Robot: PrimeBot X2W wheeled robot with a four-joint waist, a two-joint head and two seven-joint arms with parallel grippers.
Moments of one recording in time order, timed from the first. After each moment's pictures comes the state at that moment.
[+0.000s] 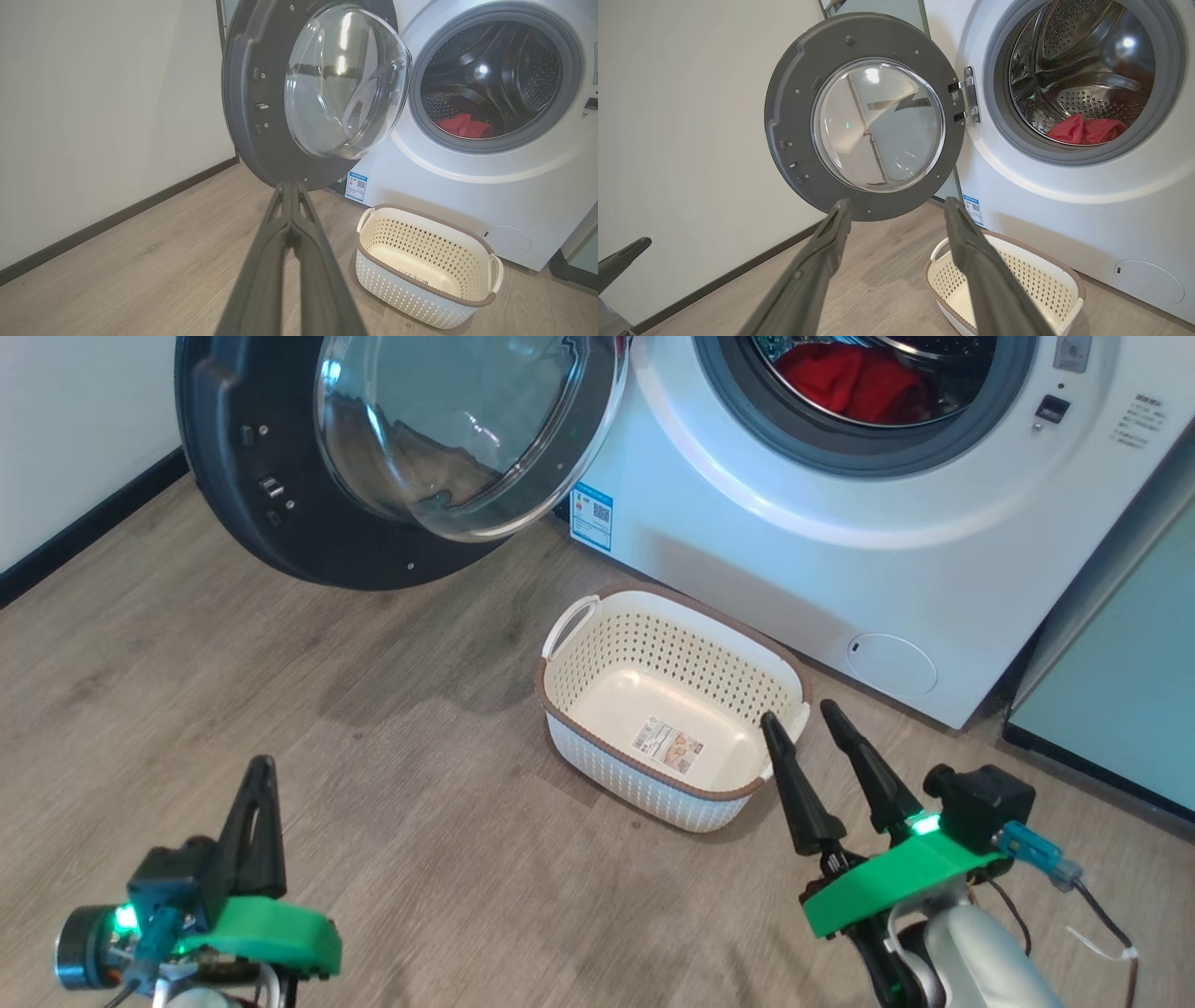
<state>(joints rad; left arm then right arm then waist) 0.03 0.05 0.07 0.12 -0.06 -0.01 -0.26 -0.11 -0.05 0.25 0.26 0.43 0.13 -0.26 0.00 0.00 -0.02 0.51</state>
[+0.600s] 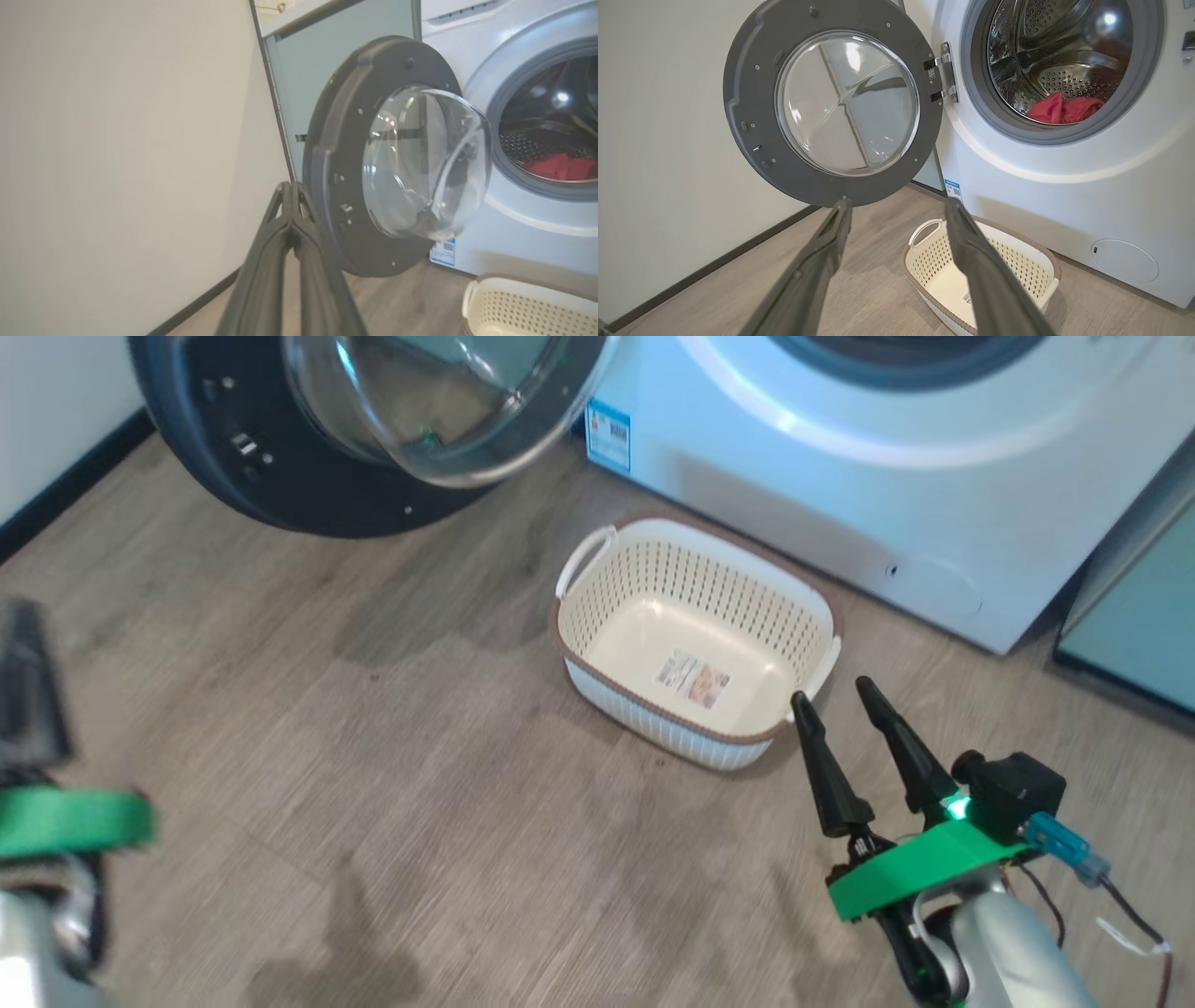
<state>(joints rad) -0.14 0.18 0.25 -0.02 -0.05 -0.03 -0.26 -0.11 -0.06 0.18 0.22 0.33 0.13 -0.26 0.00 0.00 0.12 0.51</state>
